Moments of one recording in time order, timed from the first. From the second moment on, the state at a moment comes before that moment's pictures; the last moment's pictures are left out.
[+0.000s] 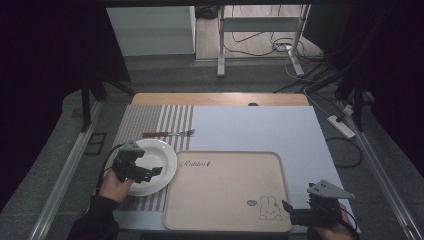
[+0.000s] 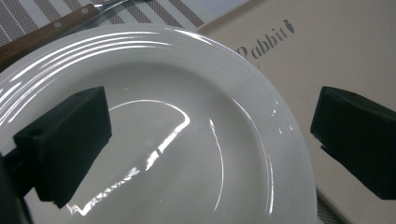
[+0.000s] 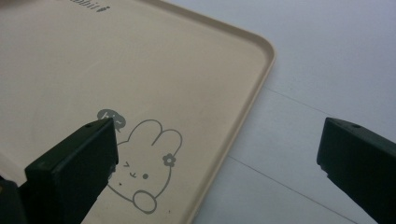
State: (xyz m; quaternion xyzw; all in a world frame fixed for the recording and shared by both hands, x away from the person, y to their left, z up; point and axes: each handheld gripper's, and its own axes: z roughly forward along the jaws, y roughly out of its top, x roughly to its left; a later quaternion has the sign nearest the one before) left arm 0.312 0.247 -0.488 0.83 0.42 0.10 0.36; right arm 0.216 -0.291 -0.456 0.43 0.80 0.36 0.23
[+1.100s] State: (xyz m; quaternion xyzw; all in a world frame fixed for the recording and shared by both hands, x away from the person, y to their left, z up) left arm 0.392 0.217 -0.487 0.84 0.42 0.10 0.33; right arm 0.216 -0.291 -0.457 0.43 0.80 0.35 0.23
